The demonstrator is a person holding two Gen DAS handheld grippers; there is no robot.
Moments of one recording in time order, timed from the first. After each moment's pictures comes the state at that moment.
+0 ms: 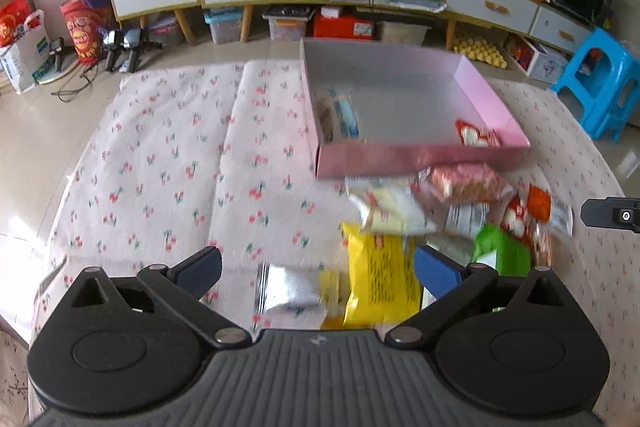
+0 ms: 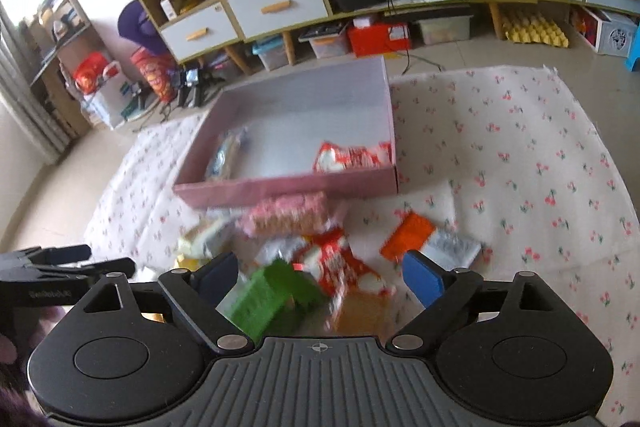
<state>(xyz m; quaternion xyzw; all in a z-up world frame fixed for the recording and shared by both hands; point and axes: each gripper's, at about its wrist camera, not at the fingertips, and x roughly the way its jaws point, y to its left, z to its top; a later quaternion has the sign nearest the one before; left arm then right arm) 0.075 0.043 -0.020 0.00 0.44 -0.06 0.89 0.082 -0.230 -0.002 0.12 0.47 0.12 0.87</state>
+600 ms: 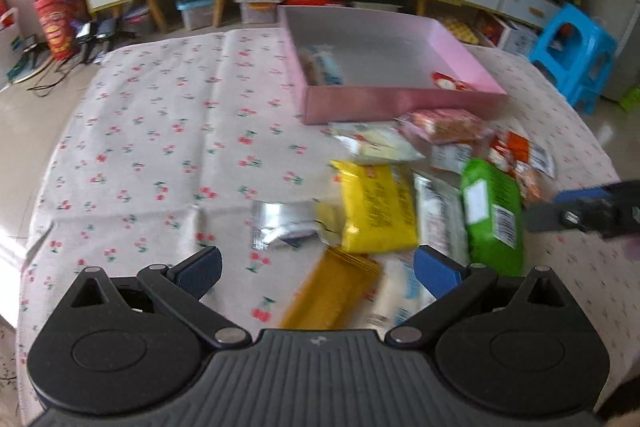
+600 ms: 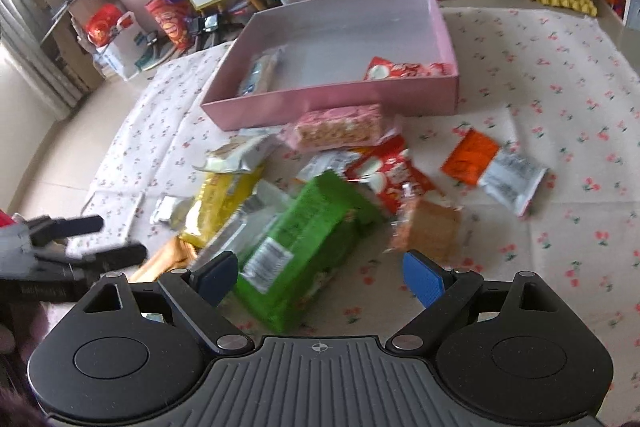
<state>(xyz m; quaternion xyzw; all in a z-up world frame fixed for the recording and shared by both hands) 0.037 0.053 -0.037 0.01 0.45 -0.11 0.88 0.063 -0.182 -0.030 0.11 0.52 0.15 0.83</state>
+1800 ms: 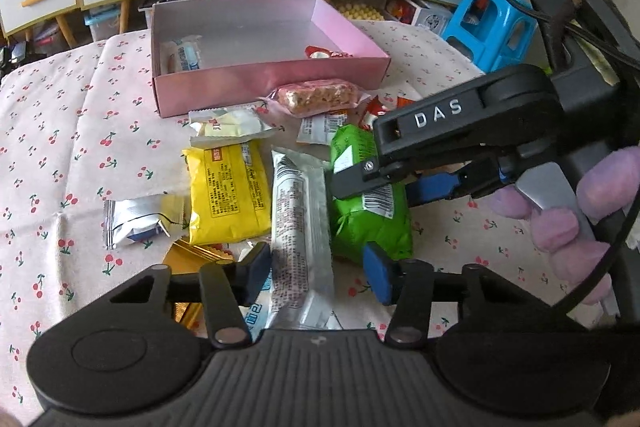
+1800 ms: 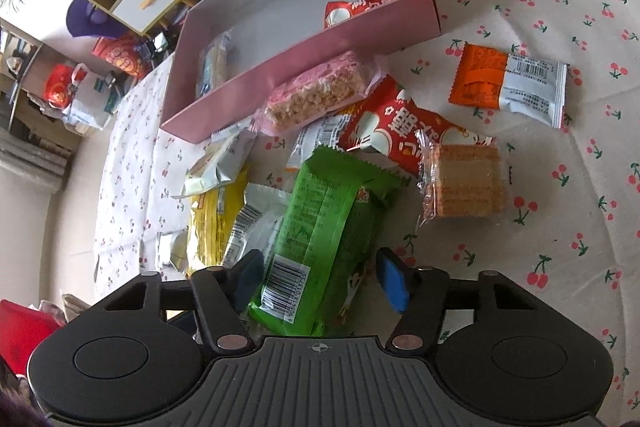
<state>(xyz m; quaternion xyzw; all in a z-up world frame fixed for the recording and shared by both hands) 0.025 -0.004 -0.054 0.02 0.45 -0.22 0.87 0.085 -0.174 -0.065 0.25 0.58 0.08 0.77</state>
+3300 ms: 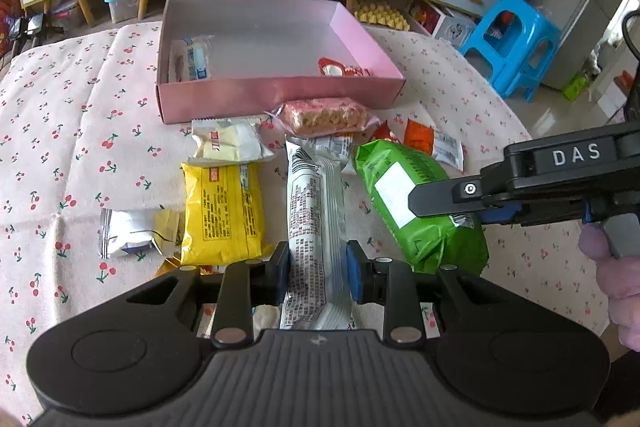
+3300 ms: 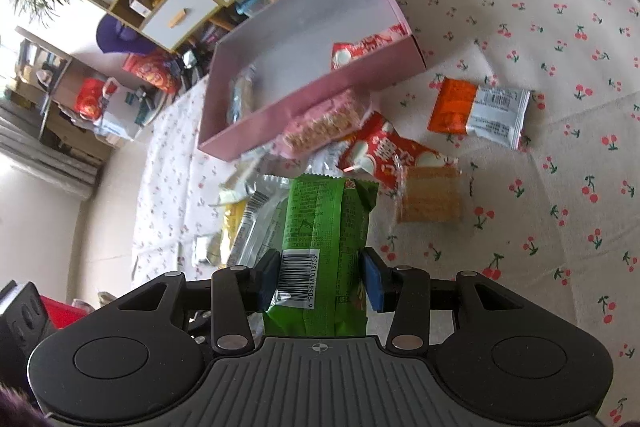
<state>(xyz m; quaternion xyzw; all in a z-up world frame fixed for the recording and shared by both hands) 0.047 -0.015 -0.038 -0.02 0.47 -0.19 0.86 0.065 -0.216 -0.024 0.28 0.55 0.11 0.78</state>
